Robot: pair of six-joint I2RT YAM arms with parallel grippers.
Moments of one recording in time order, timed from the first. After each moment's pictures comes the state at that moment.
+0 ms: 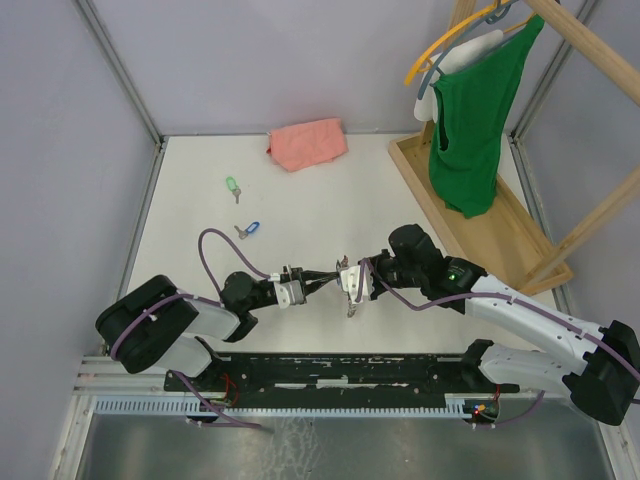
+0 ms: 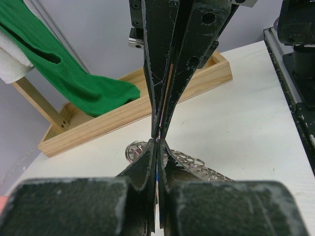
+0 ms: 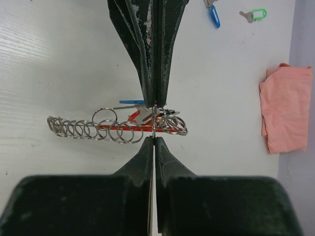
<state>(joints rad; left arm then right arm) -0.77 1.43 0.18 1.52 0.61 0.31 0.84 1.07 0.78 -0.31 -0.38 -0.98</state>
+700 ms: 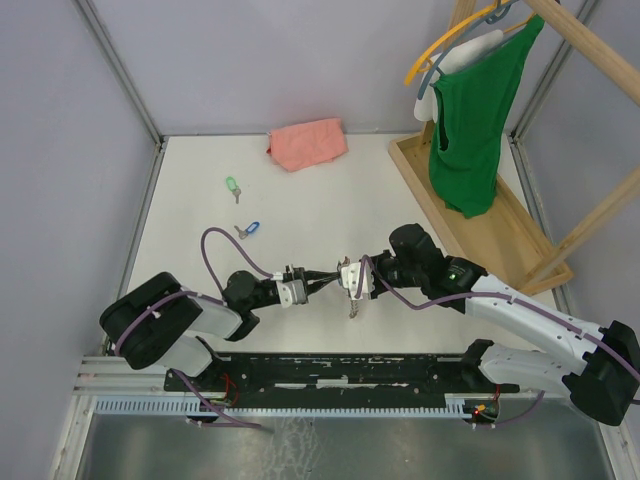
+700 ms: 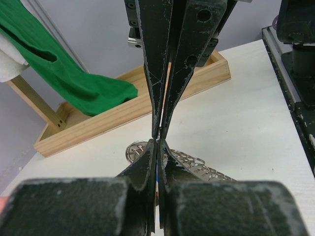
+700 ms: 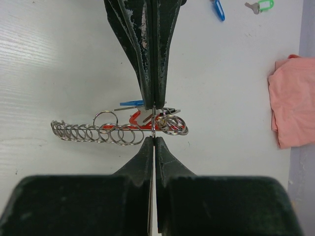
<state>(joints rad) -0.78 1.46 0.20 1.53 0.61 0.30 0.84 1.07 0.78 -0.32 -0.38 -0.93</state>
